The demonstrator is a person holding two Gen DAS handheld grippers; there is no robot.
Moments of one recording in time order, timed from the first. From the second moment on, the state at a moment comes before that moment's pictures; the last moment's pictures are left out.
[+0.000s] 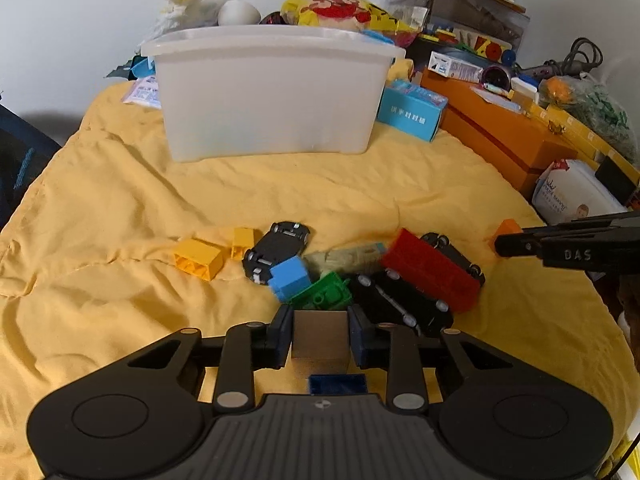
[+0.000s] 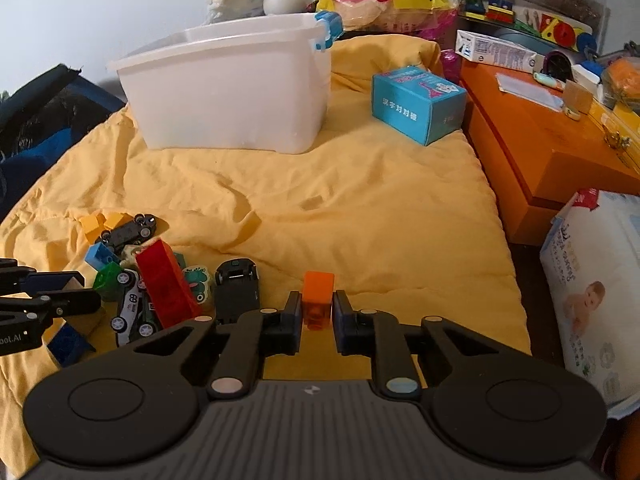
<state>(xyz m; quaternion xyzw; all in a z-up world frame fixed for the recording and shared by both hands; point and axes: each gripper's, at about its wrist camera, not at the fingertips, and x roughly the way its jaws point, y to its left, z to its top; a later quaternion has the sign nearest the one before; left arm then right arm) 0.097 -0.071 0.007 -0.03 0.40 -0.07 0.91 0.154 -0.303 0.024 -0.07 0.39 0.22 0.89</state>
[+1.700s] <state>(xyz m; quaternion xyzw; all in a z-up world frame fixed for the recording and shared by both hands) 0.297 0.011 0.138 -0.05 0.31 0.01 0.95 0.322 -0.181 0.138 -0.06 0.32 0.27 0.91</state>
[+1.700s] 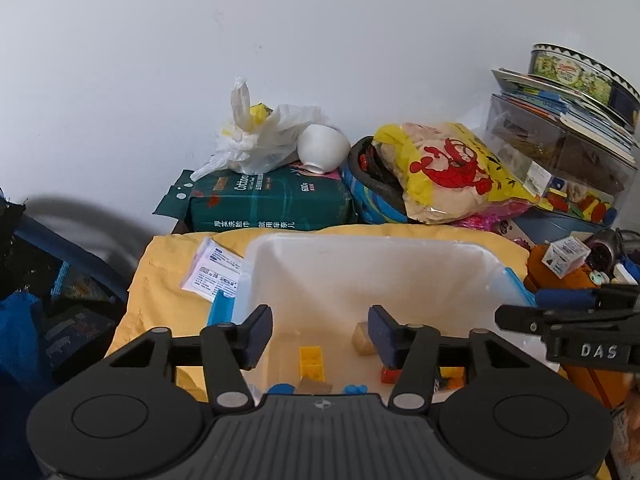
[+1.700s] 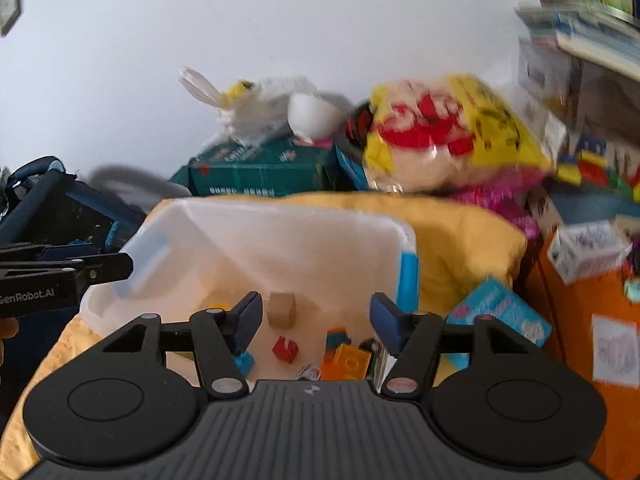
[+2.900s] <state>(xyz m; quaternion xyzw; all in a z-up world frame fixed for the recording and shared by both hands) 0.071 -0.089 -0.009 -0.01 0.43 -0.07 0.90 0.108 -0.239 0.008 -0.21 0.36 0.34 0.84</state>
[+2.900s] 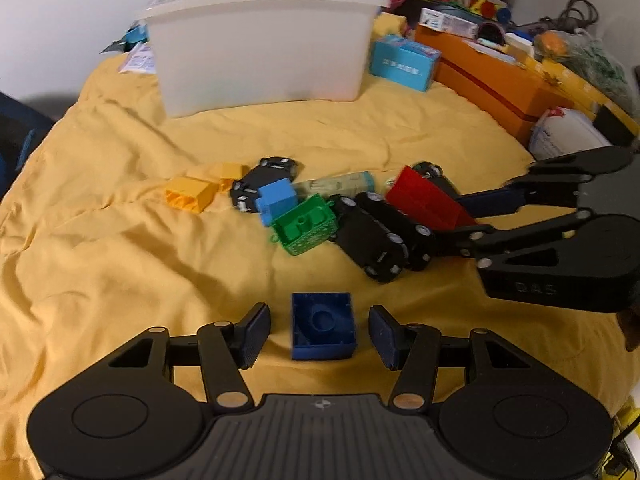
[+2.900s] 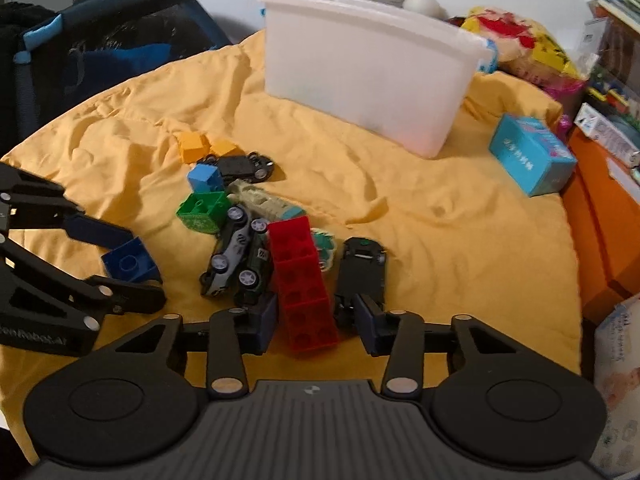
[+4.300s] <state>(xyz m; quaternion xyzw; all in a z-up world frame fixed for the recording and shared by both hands) 0.295 0.023 0.149 -0.05 0.30 0.00 0.95 0.318 -0.208 0.137 0.02 0.34 0.26 0.90</state>
